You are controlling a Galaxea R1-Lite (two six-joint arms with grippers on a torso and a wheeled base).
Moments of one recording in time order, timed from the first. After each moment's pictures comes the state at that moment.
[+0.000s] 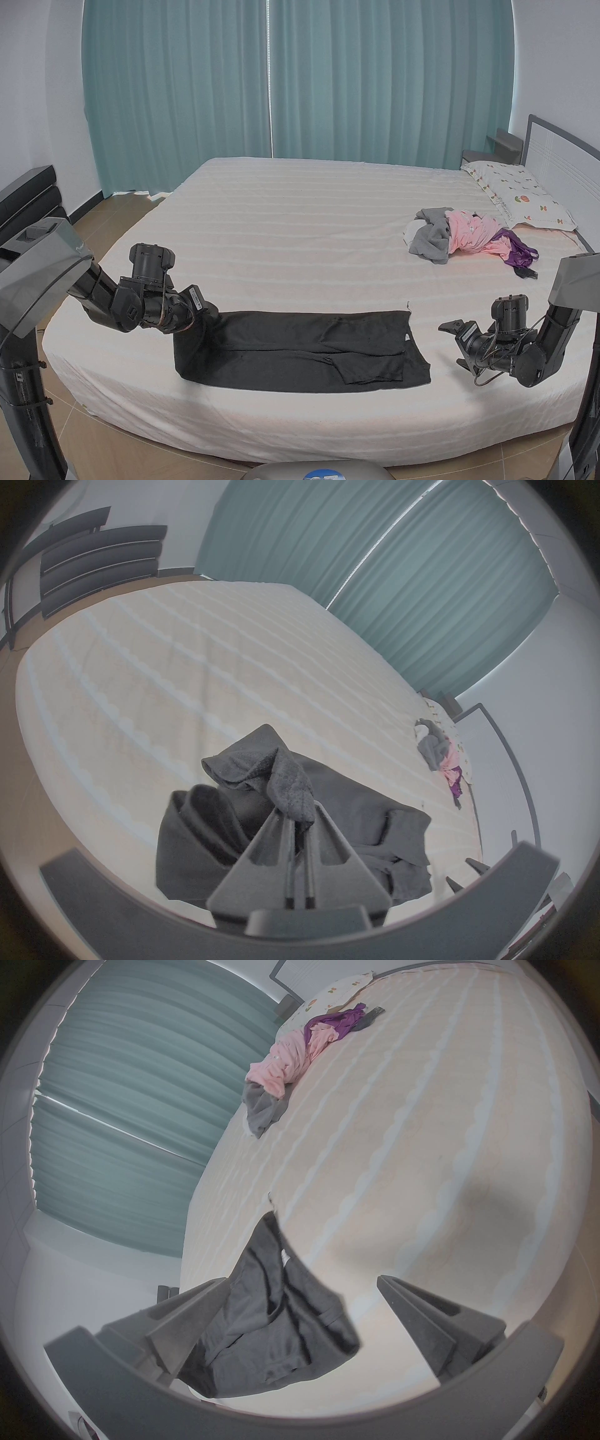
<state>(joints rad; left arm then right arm) -0.15 2.19 -1.05 -0.42 -0.15 -0.63 0.11 2.21 -0.48 -1.05 0.09 1.04</state>
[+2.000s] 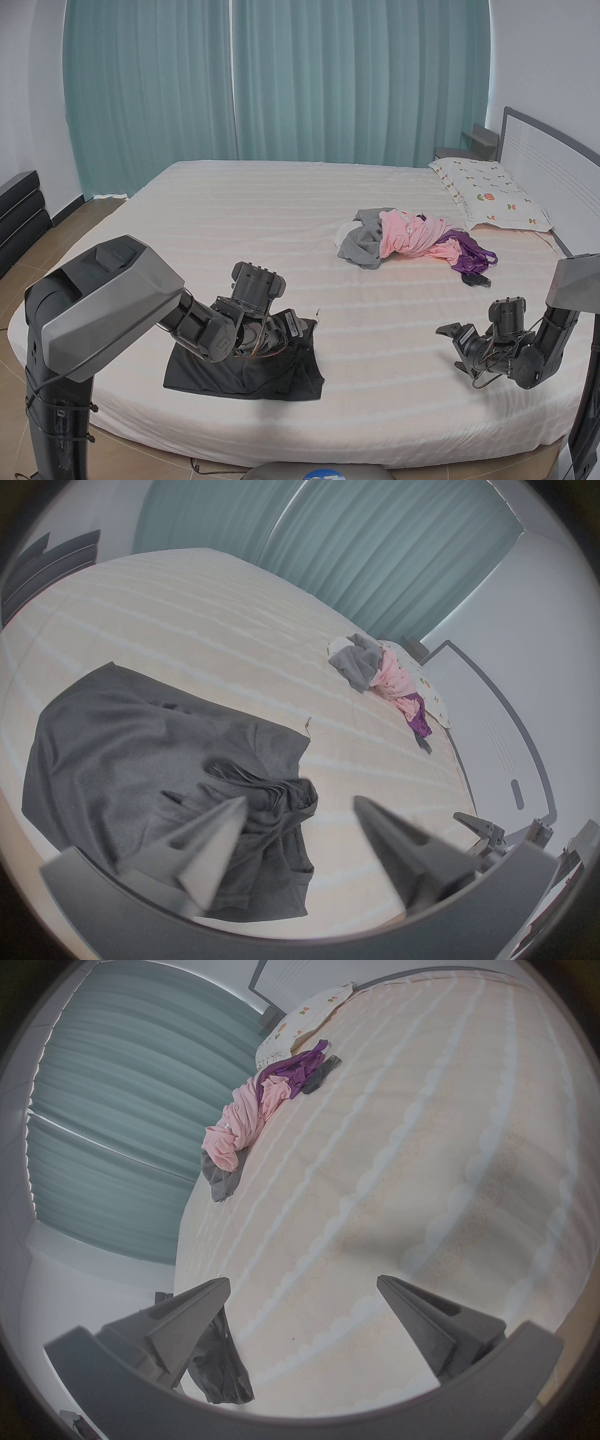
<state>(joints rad) -0.53 2.32 -1.23 -0.35 0.00 -0.74 0.13 2.22 -0.48 -1.05 0.09 1.04</state>
